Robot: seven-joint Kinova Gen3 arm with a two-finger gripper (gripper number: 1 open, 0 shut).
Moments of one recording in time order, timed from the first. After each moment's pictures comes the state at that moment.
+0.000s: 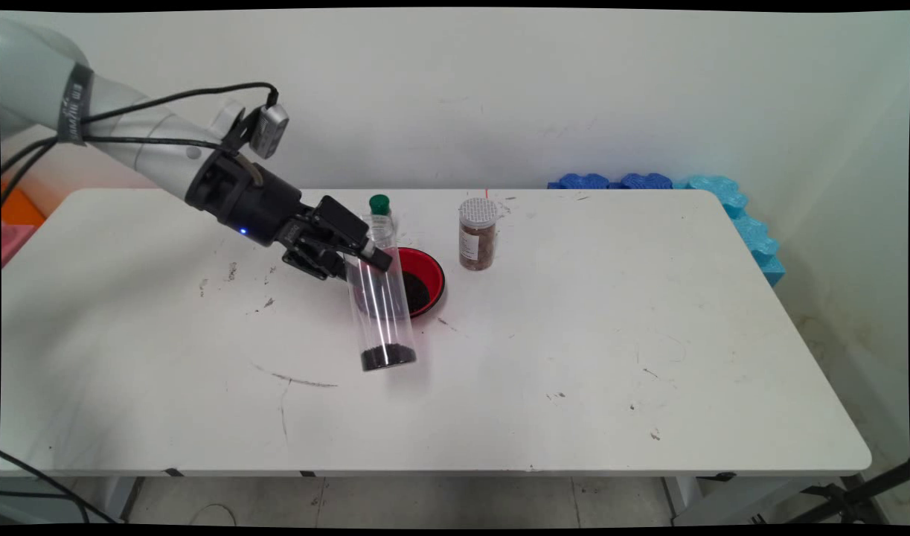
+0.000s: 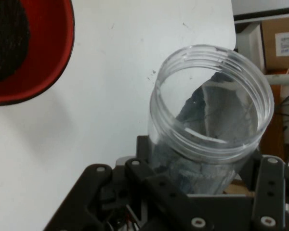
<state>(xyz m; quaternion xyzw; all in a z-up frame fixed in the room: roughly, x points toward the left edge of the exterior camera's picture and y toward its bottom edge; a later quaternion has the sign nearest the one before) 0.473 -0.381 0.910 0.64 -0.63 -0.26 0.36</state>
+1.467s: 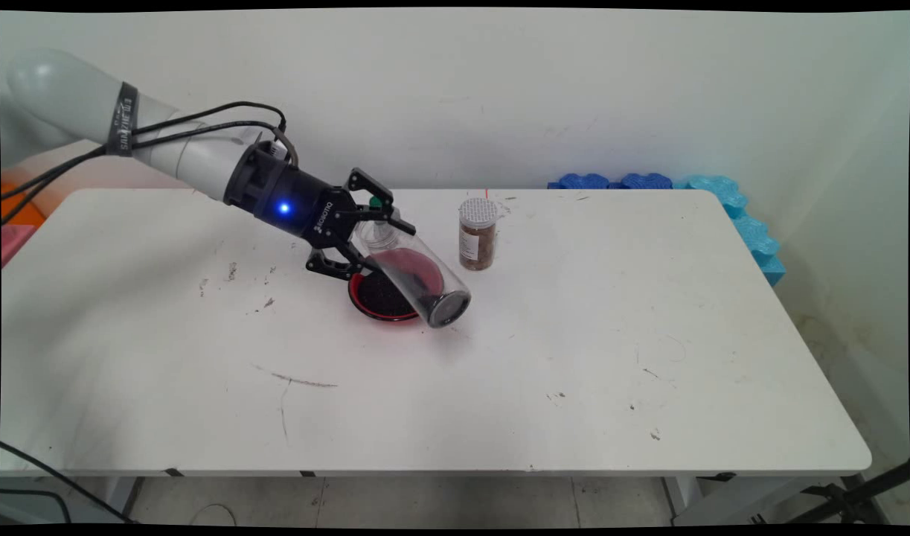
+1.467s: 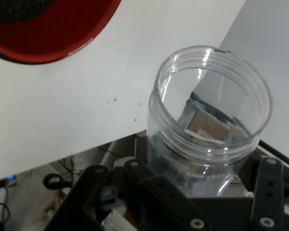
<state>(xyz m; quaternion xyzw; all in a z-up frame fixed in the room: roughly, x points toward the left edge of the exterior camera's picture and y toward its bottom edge) 0.475 -0.413 0.880 0.81 -0.34 -0.38 0.29</state>
